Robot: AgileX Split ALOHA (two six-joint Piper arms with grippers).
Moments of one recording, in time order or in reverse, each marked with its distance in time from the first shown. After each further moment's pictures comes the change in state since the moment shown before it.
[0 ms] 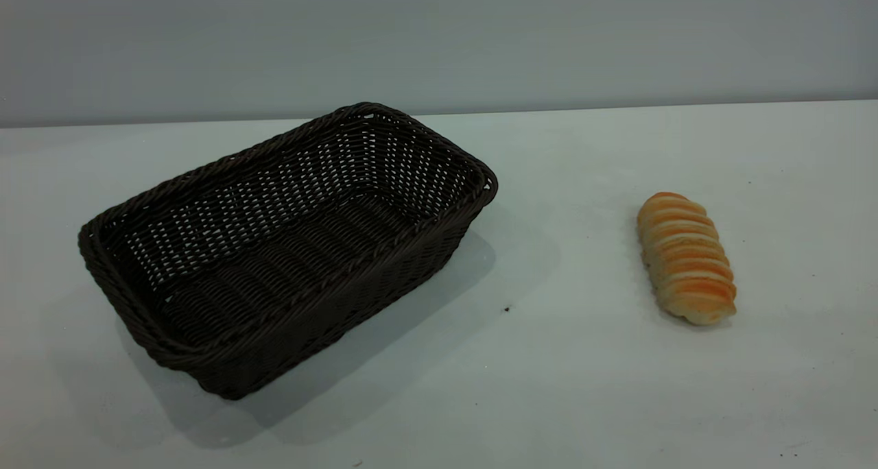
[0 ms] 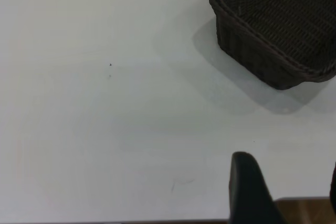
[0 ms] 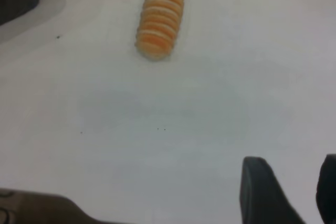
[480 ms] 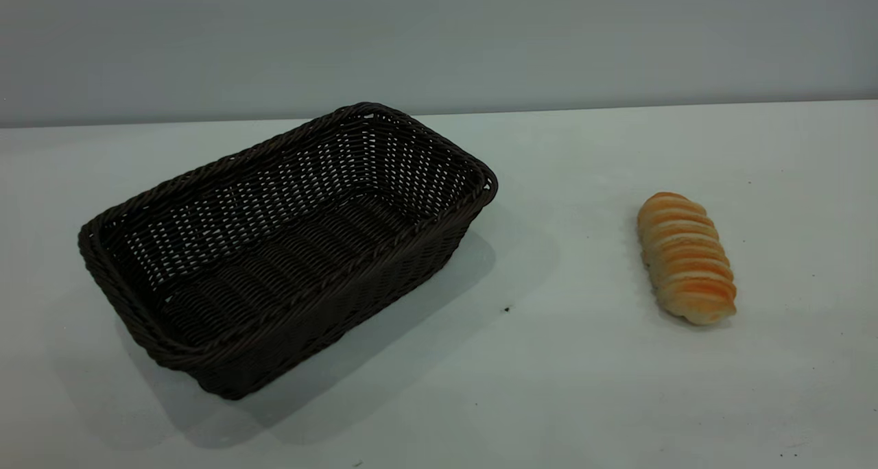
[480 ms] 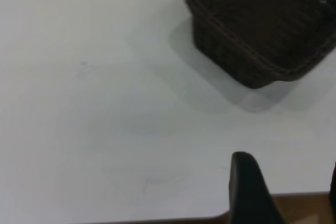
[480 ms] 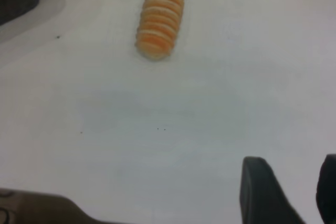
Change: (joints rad) left arm 0.000 0.000 0.001 -0.081 0.000 -0.006; right arm 0.000 0.000 0.000 0.000 0.000 0.000
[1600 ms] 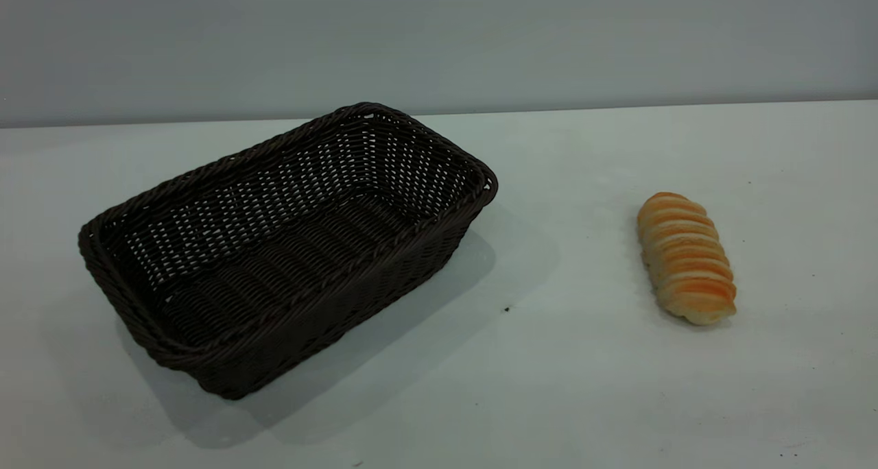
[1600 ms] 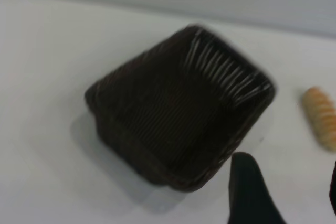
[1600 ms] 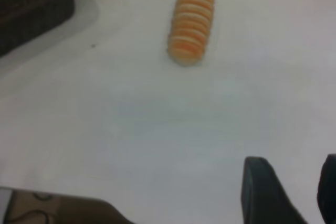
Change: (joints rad) left arm 0.000 0.402 -0.006 -0.269 -0.494 0.049; right arm 0.000 0.000 0.000 0.091 -0.012 0.025
